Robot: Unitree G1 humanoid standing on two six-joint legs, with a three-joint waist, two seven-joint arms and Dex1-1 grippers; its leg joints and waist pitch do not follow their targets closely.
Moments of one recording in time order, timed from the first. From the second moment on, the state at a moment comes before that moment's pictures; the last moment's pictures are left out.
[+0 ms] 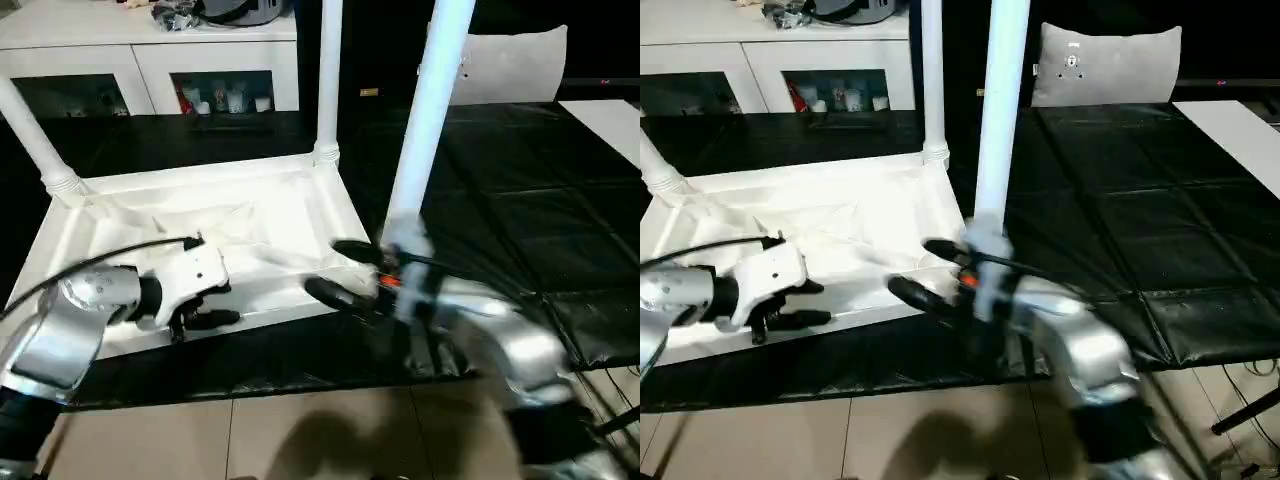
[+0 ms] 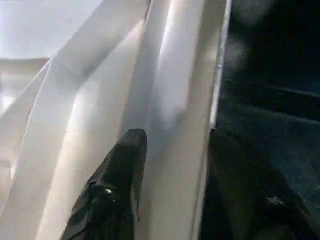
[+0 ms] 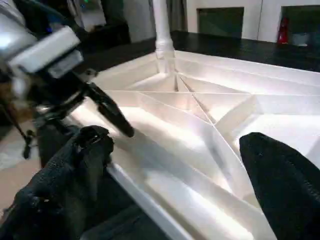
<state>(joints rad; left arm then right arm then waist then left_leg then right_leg) -0.30 0.73 -0.19 -0.05 0.08 0.46 -1.09 -0.36 -0.19 0.21 0.01 0.30 0.45 0.74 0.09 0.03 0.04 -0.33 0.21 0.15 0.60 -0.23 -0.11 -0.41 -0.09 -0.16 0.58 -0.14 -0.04</state>
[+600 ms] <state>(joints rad) -0.28 0.69 -0.26 -0.01 0.17 0.36 -0.92 -0.48 -0.04 -0.04 0.33 0.27 0.40 0.29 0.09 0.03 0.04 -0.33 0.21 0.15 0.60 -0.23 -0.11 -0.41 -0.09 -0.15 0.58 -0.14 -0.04</state>
